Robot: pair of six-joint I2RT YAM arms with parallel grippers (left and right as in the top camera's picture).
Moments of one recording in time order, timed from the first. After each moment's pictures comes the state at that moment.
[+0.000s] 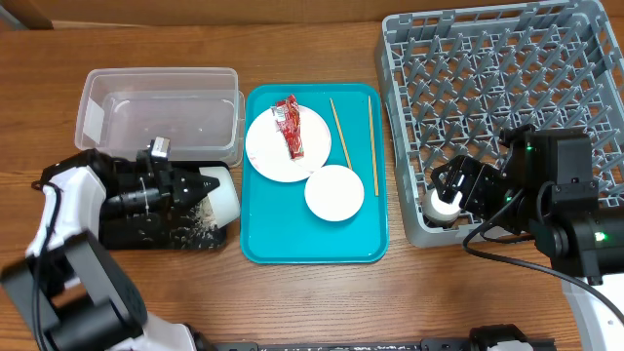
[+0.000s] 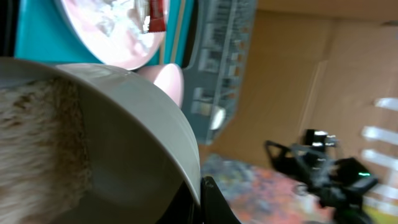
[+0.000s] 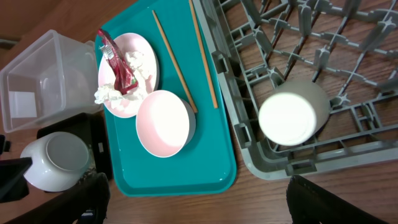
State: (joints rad) left arm 0.46 1.74 1.10 -1.30 1.24 0.30; right arm 0.10 1.05 1.23 -1.15 -0.29 0.51
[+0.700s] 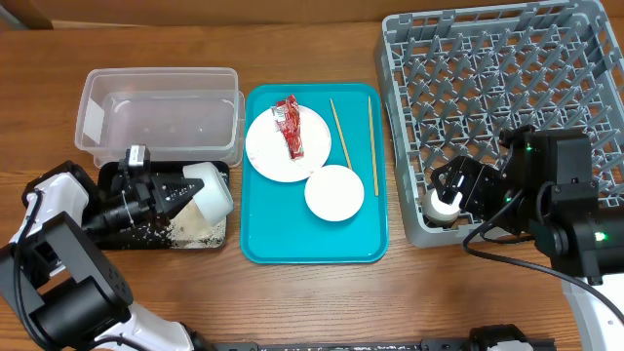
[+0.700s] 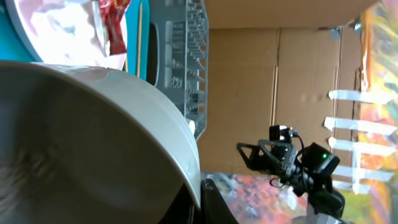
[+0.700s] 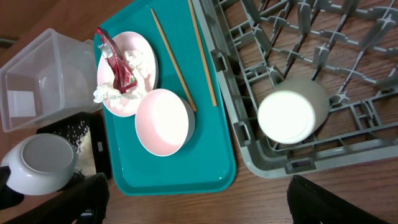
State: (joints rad) left arm 0.58 1.83 1.10 -1.64 1.36 0.84; right arm 0.10 1.05 1.23 -1.16 -0.29 0.51
